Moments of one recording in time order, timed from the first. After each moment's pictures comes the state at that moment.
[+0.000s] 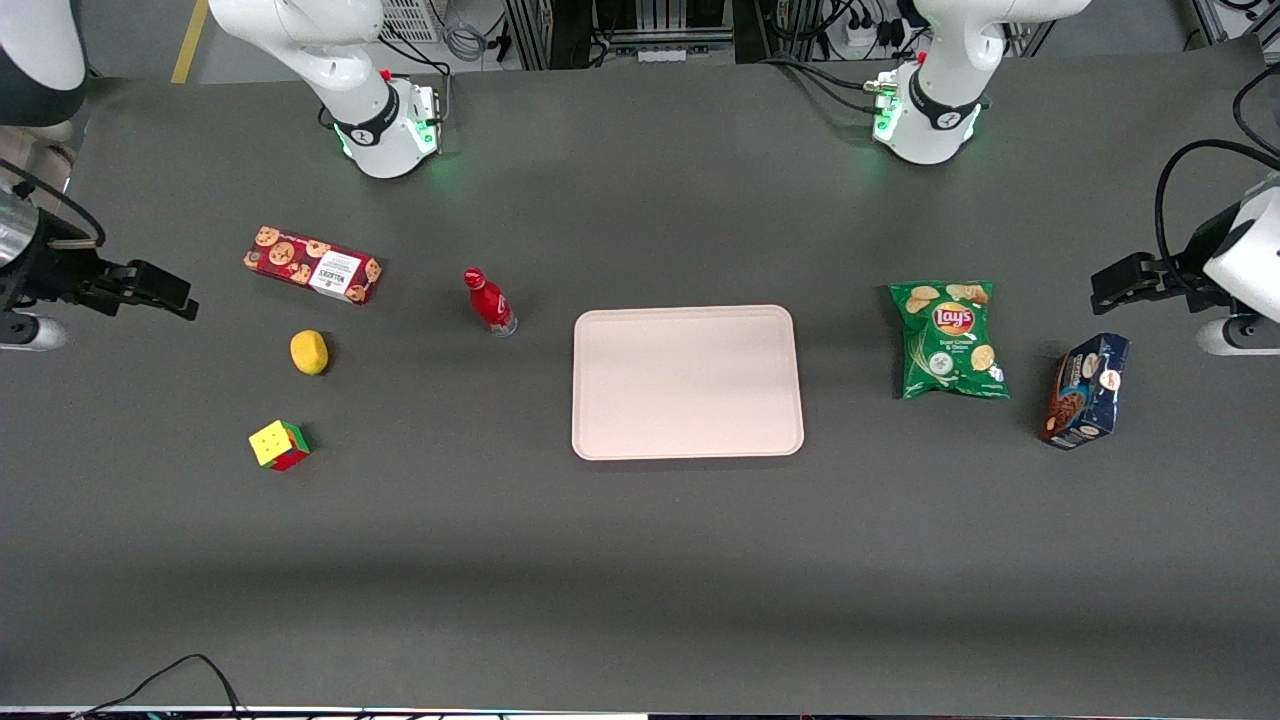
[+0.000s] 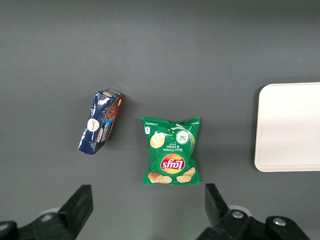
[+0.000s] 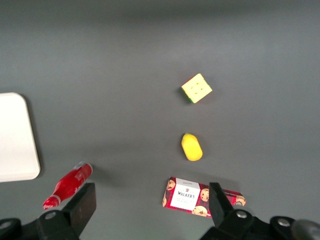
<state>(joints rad) -0.09 -0.01 0.08 -1.67 0.00 1.62 0.07</state>
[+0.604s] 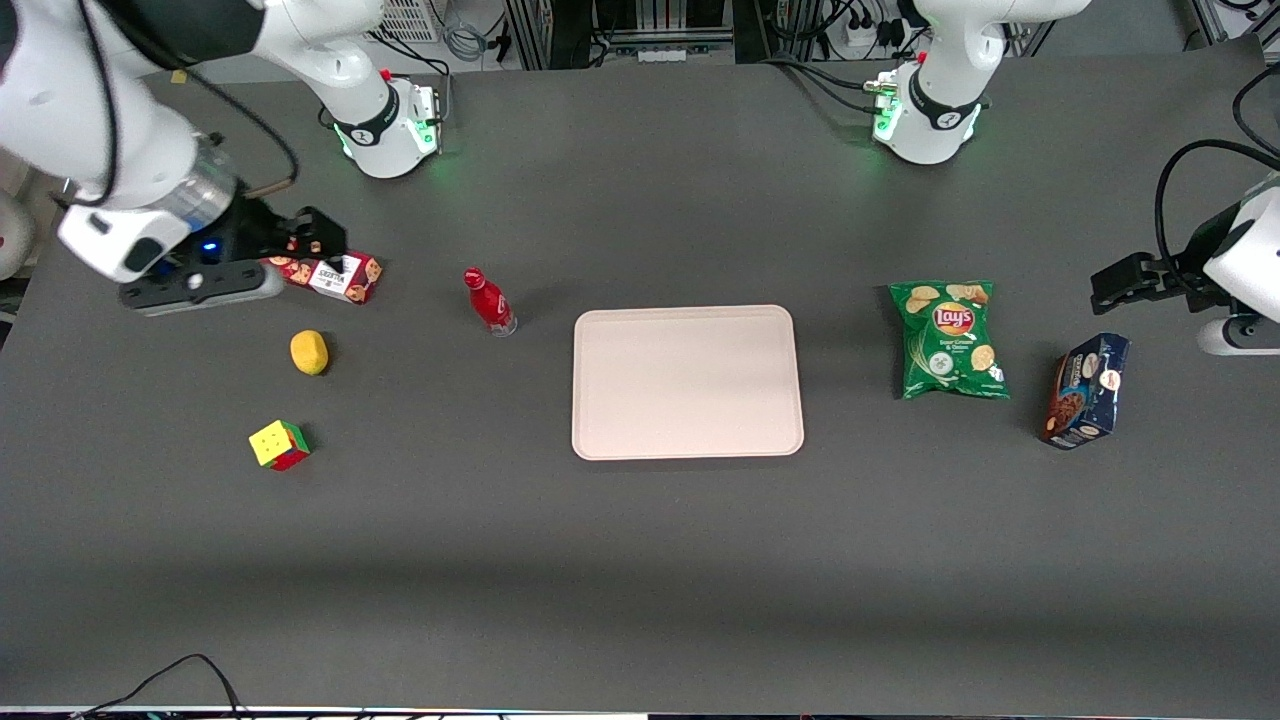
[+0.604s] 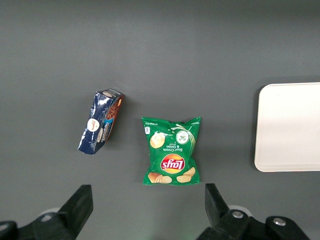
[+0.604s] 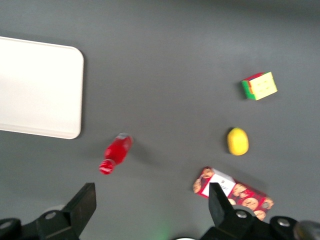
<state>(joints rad) 0.22 -0.02 0.07 -1.66 0.01 1.56 0.16</state>
